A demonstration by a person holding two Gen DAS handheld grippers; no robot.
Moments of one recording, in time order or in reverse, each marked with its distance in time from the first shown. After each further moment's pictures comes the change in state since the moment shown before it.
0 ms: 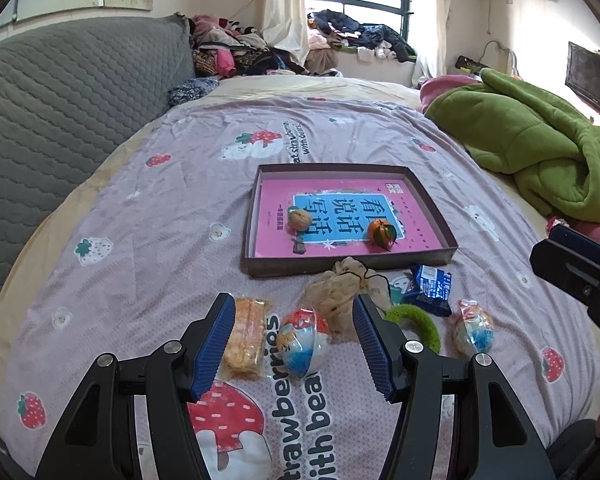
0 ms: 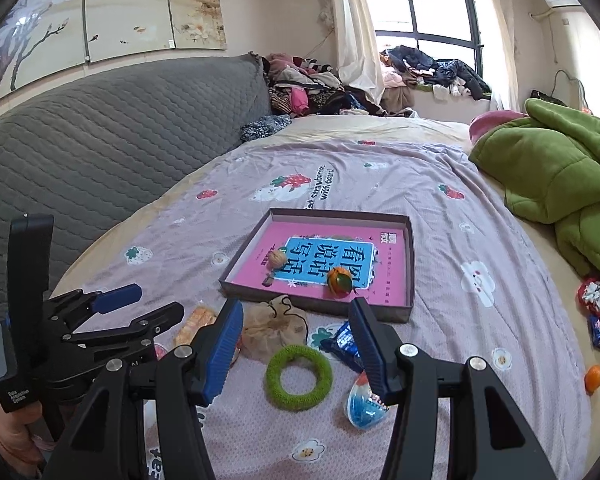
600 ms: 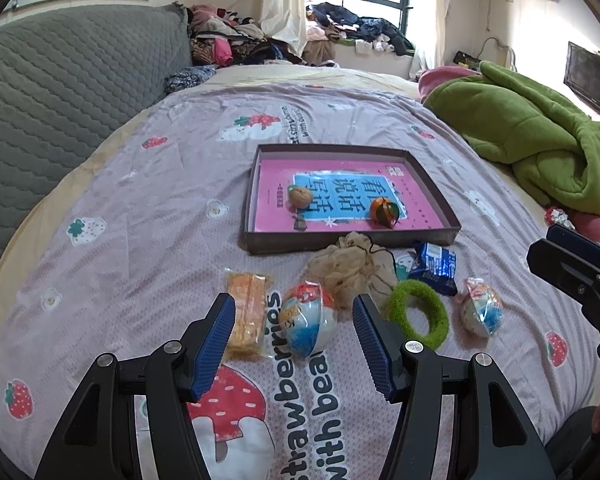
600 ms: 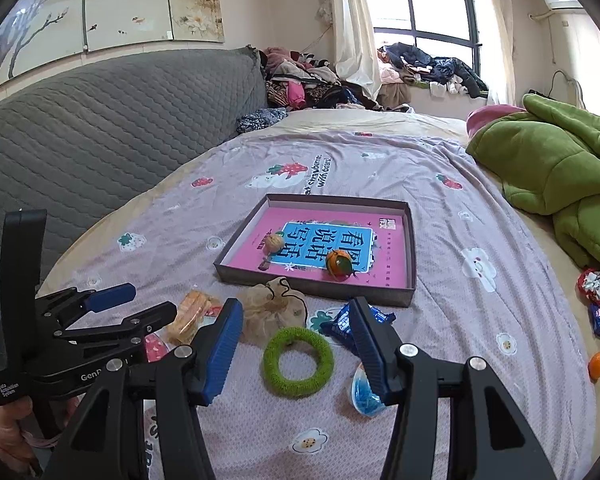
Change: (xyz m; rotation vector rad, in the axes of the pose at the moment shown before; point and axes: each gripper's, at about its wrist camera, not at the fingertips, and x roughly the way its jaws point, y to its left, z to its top) left arm 0.012 0.011 -0.024 -0.005 0.030 -0.025; right arm 0.009 0.008 -0.021 -0.011 0.015 -0.023
